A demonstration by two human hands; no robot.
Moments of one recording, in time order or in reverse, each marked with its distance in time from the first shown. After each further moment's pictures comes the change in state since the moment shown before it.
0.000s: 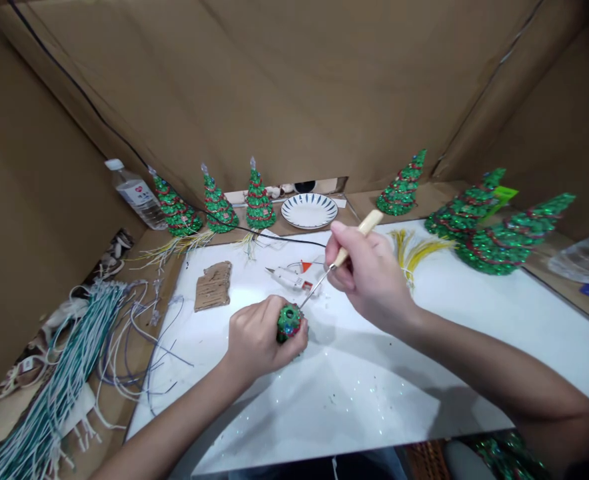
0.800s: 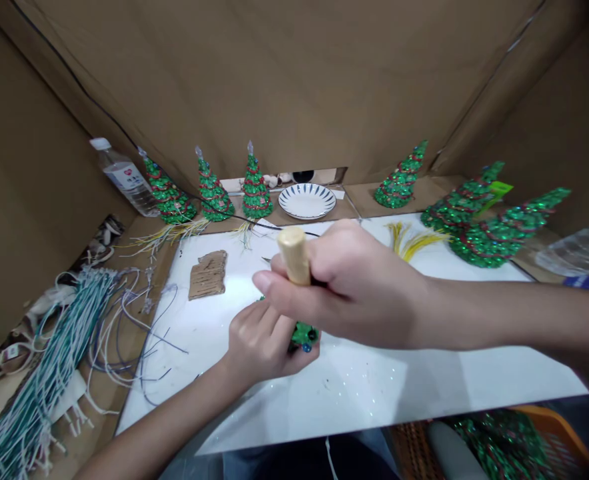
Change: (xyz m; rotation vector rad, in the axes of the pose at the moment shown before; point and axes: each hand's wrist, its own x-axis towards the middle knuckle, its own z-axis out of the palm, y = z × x) left_hand 0.000 0.014 -0.003 0.108 0.236 0.268; right_hand -0.008 -0.049 0.038 -0.954 -0.599 -0.434
